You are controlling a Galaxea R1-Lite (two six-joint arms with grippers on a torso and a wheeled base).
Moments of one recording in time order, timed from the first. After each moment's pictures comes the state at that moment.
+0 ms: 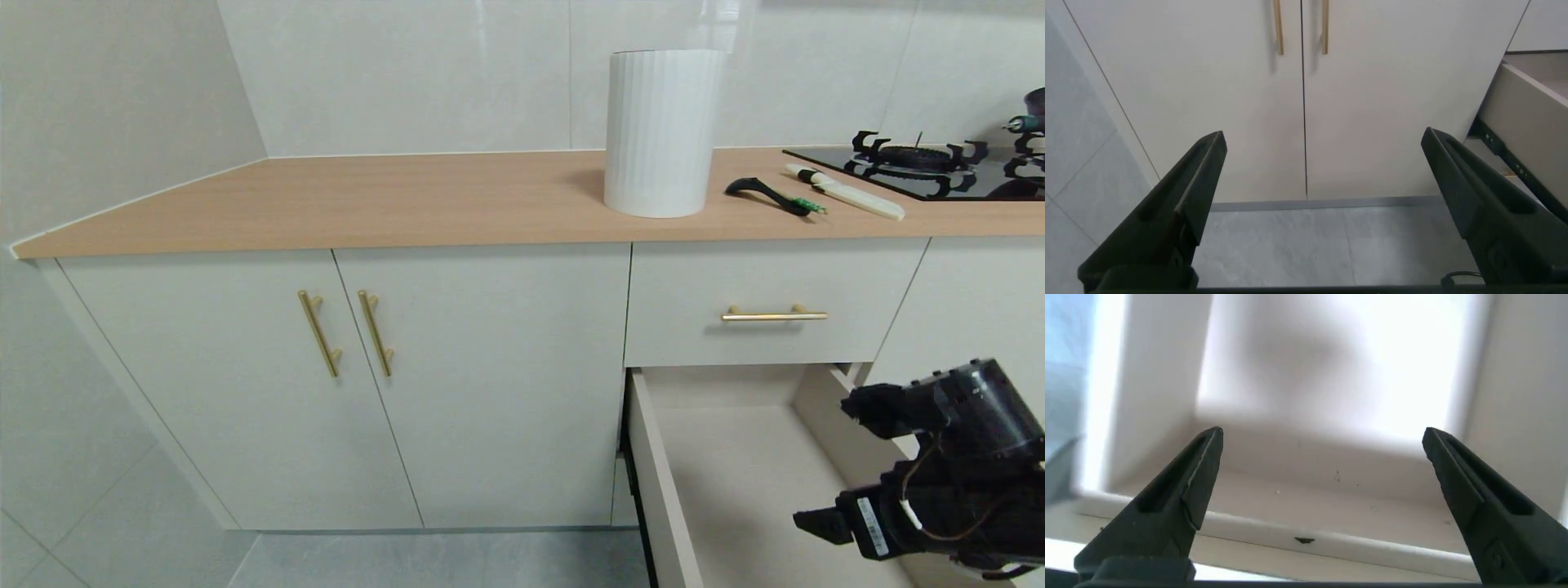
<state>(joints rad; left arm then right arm) 0.00 0.00 0.00 0.00 -0.03 0.00 0.37 1.52 -0.58 -0.02 -0.15 0.15</state>
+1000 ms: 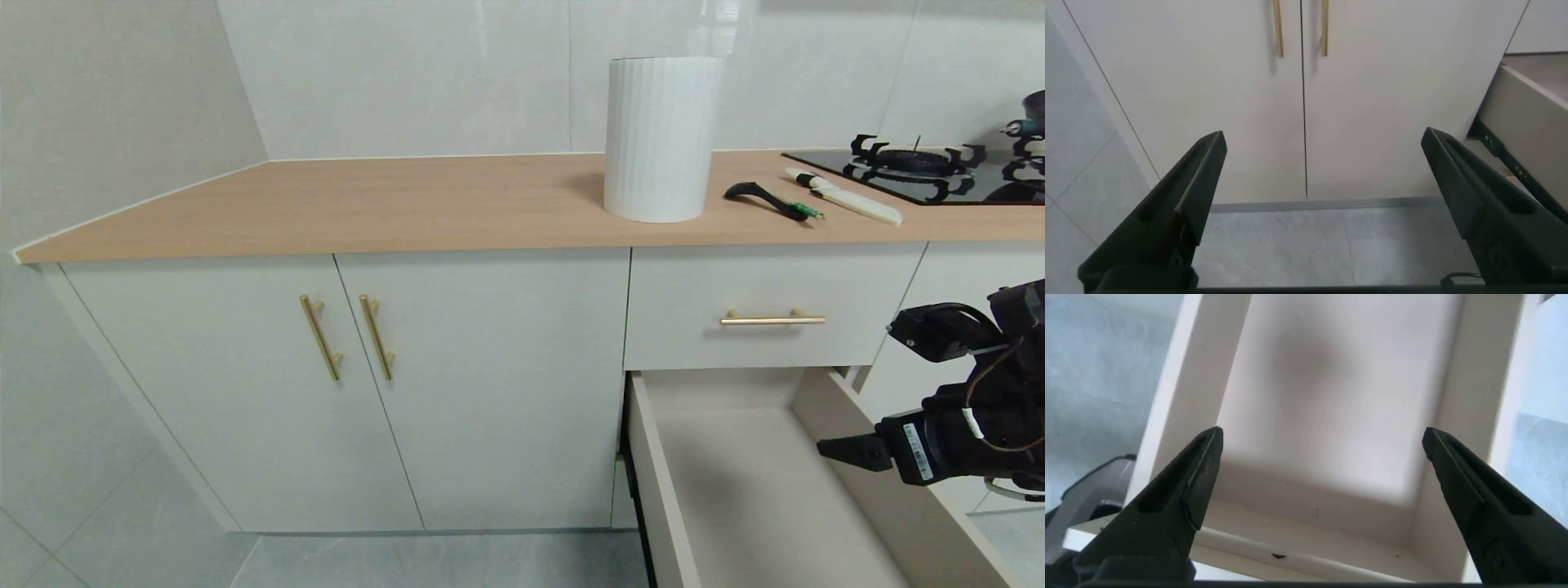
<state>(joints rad) 0.00 0.00 0.00 0.00 -0.03 0.00 0.23 1.42 -0.76 0.10 0.00 -0.03</state>
